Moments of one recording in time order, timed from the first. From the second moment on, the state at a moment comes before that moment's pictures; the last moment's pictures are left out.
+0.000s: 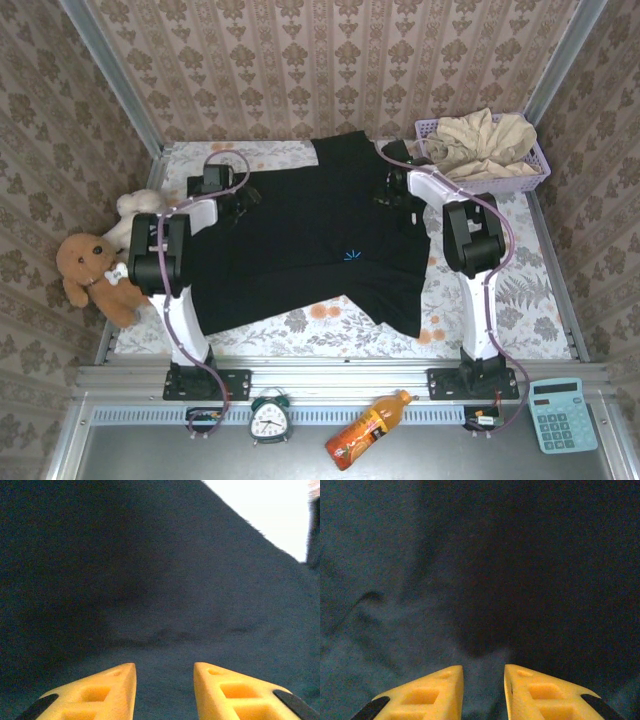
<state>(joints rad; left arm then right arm) -0.11 2.00 1.23 -0.11 0.27 -0.68 0.23 2.26 1.79 -0.69 -0.03 0.53</state>
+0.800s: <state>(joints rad) -0.07 2.22 1.63 -0.17 0.41 -0.73 0.11 2.36 2.10 -0.75 -0.19 0.48</state>
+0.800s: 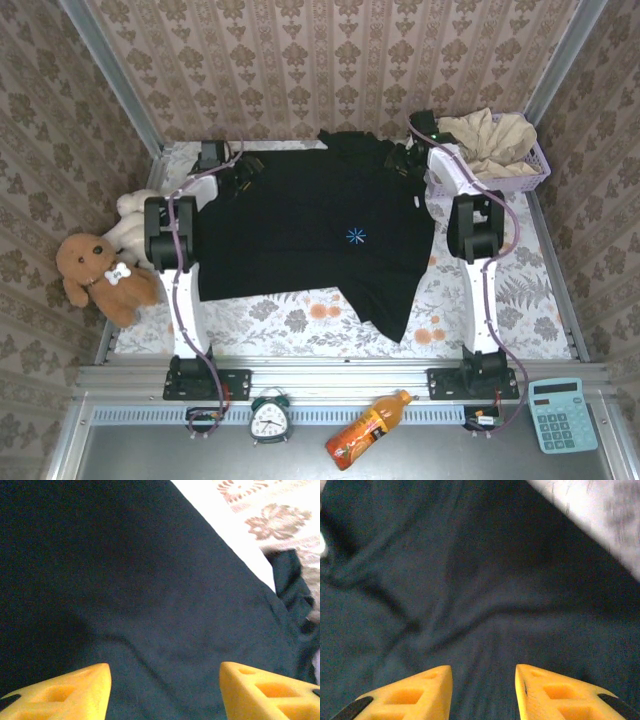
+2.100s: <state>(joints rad) -0.19 1.85 1.17 -0.23 0.40 -0.55 0.08 2.18 1.74 -0.65 -0.23 0.49</state>
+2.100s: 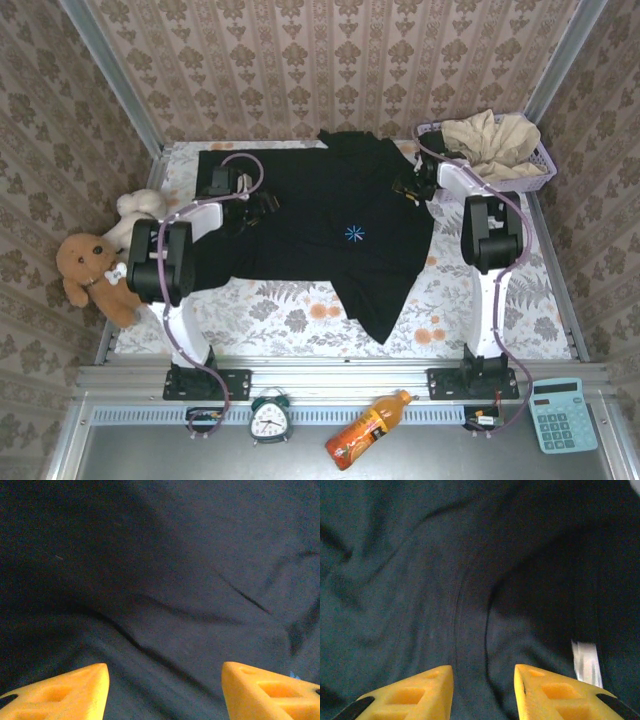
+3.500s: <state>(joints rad) -0.94 1.69 0.91 -0.43 0.30 -0.50 0.32 1.46 0.79 -0.62 0.08 0.67</state>
